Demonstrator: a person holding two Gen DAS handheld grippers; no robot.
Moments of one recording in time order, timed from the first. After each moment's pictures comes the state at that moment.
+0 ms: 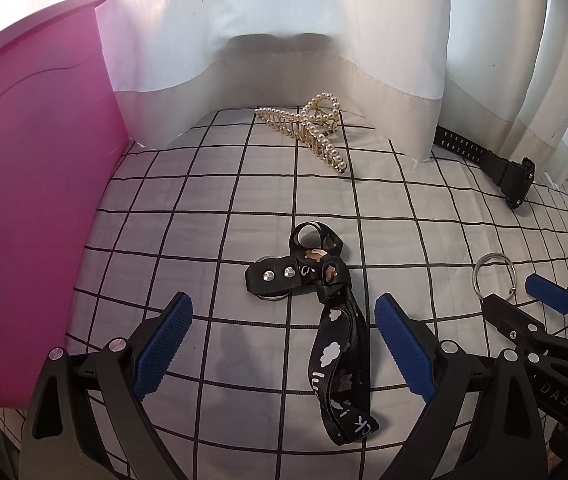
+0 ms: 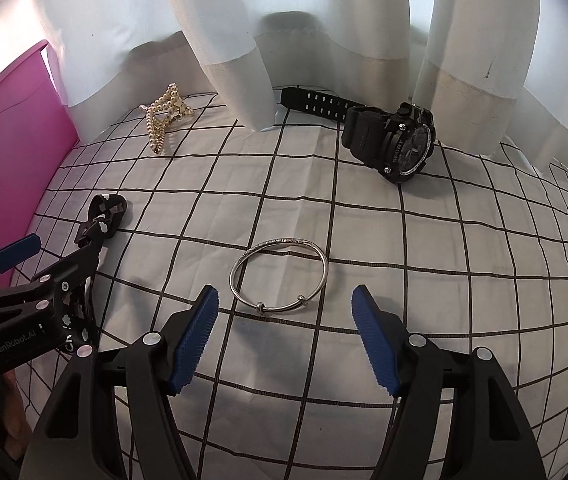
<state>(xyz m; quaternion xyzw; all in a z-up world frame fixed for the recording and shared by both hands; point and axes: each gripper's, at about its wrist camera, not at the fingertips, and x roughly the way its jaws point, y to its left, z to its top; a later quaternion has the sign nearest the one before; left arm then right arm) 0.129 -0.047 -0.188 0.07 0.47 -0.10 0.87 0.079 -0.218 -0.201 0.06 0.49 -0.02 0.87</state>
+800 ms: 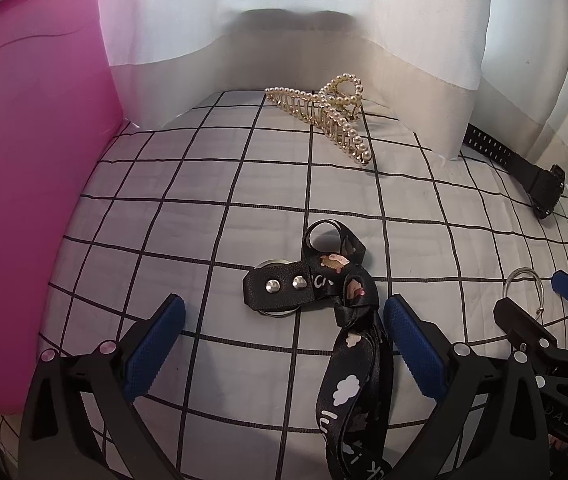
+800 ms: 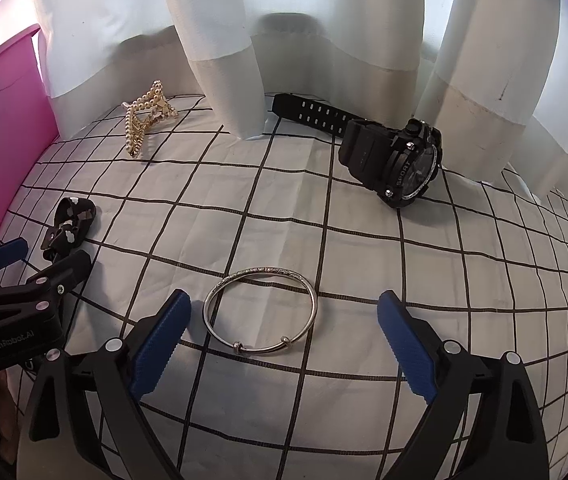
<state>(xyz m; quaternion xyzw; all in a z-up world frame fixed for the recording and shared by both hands) 0.157 -0.051 -0.212 0.05 0.48 -0.08 0.87 0.099 -0.215 -0.217 0.02 0.47 -0.04 0.88</state>
